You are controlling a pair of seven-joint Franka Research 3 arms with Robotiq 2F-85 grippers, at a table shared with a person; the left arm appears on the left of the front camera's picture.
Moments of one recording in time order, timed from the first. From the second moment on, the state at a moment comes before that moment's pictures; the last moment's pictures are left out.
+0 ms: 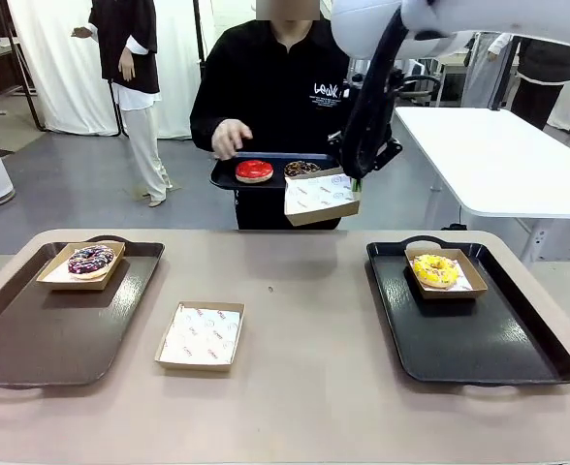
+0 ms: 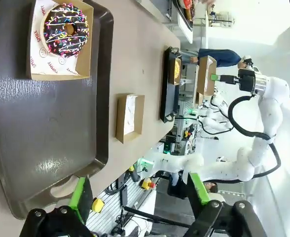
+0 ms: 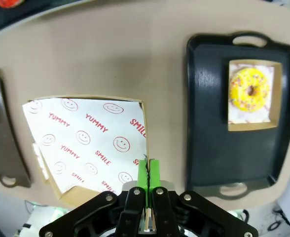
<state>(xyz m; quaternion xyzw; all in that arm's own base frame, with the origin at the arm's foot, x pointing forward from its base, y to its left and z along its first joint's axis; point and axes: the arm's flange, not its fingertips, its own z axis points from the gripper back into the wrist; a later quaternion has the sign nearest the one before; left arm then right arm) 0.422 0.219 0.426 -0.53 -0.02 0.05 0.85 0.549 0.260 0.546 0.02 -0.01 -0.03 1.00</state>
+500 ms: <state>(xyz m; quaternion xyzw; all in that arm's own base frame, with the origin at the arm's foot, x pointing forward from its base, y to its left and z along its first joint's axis) 0.420 0.218 0.415 -0.54 -0.01 0.06 0.84 0.576 0.276 0.536 0.02 0.01 -0.03 1.00</state>
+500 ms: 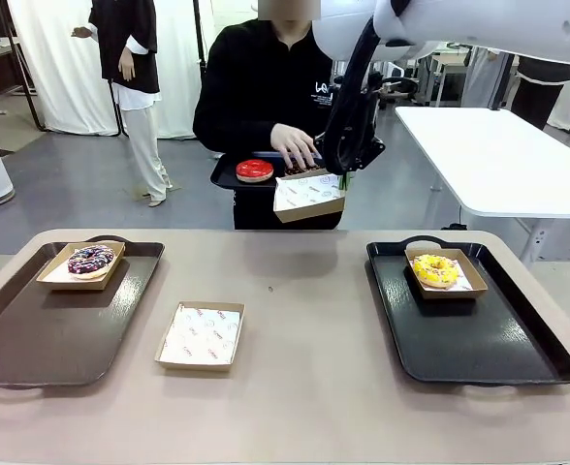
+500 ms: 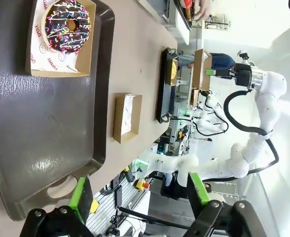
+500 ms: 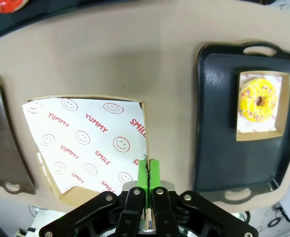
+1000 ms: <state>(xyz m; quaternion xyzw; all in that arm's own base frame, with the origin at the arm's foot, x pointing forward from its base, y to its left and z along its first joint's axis) 0.421 0.216 0.415 -0.54 -0.01 0.06 0.84 0.576 0.275 0.540 0.02 0.00 -0.03 1.00</state>
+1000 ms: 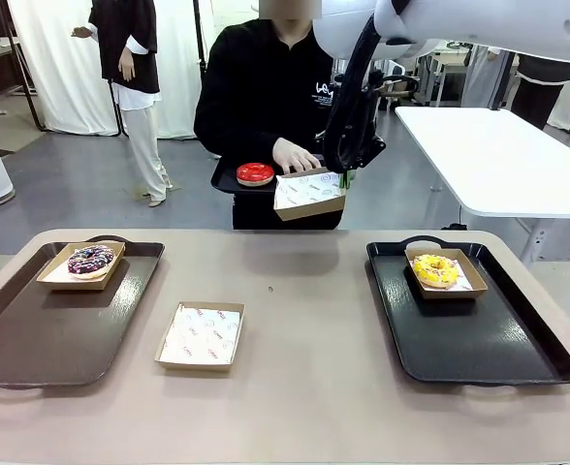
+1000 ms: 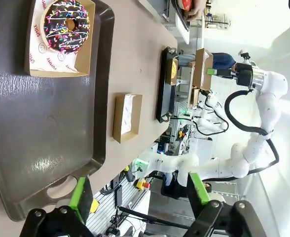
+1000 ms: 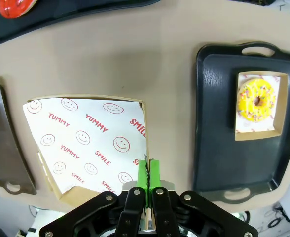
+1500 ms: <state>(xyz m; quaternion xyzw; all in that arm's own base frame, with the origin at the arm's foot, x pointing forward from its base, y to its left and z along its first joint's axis) 0.421 0.216 0.415 -0.54 -0.01 0.06 0.84 0.575 0.275 0.540 0.02 0.00 -0.03 1.00</state>
